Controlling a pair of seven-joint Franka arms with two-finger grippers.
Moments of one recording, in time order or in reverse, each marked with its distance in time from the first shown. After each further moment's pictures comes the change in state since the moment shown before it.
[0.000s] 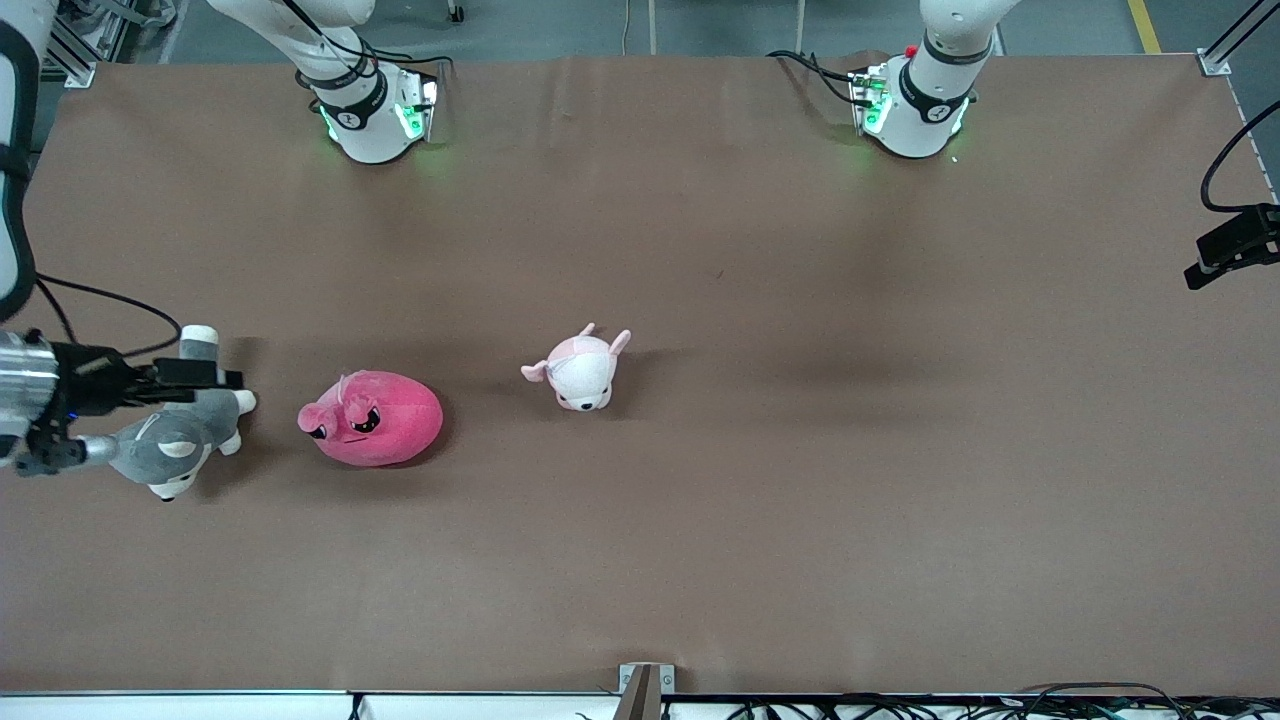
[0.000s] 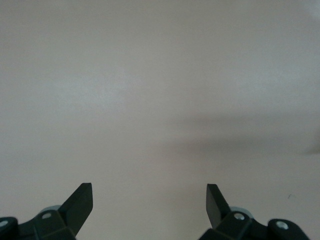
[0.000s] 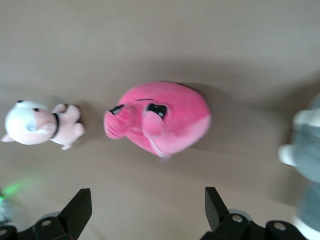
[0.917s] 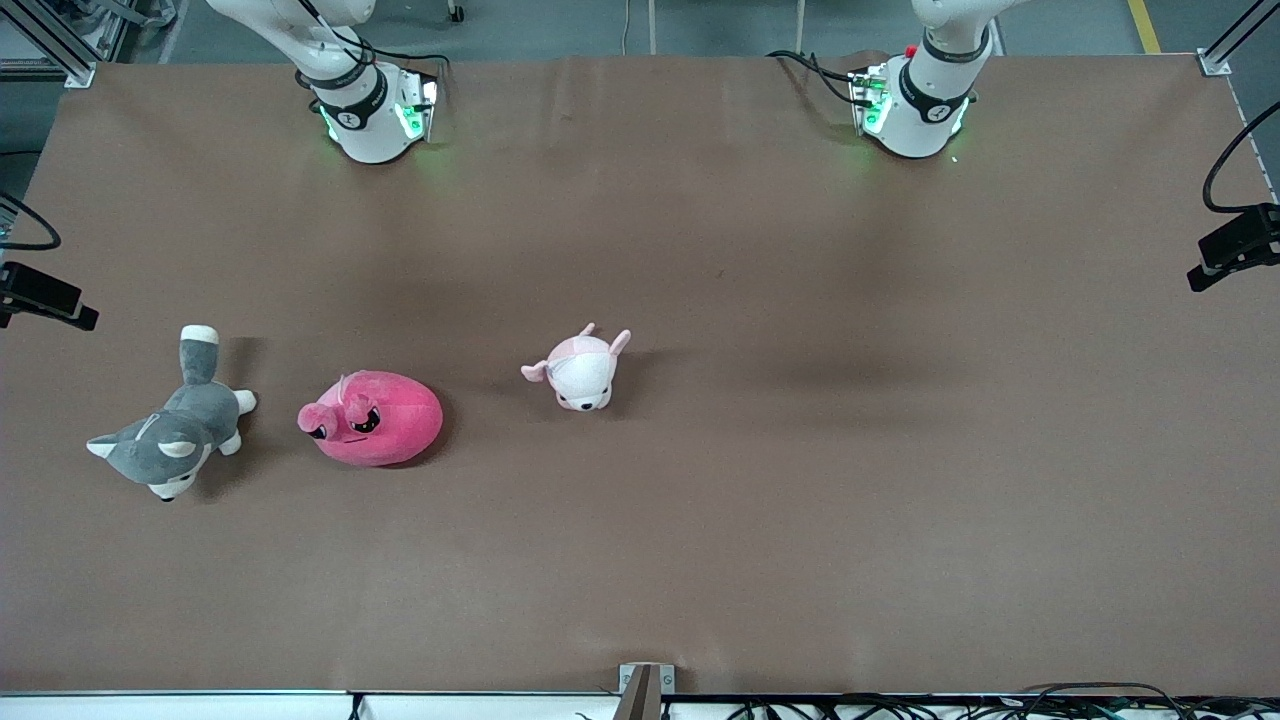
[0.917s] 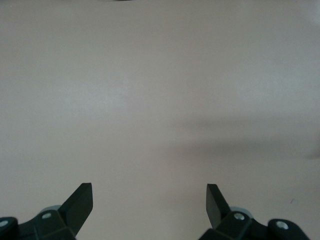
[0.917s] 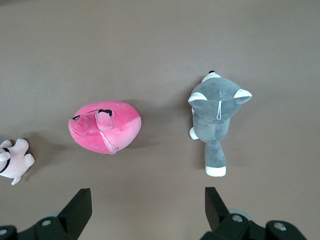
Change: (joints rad) left arm -0.337 0.001 0.336 0.031 0.000 0.000 0.000; right arm 0.028 -0.217 0.010 0.034 -0.281 -0.017 0.228
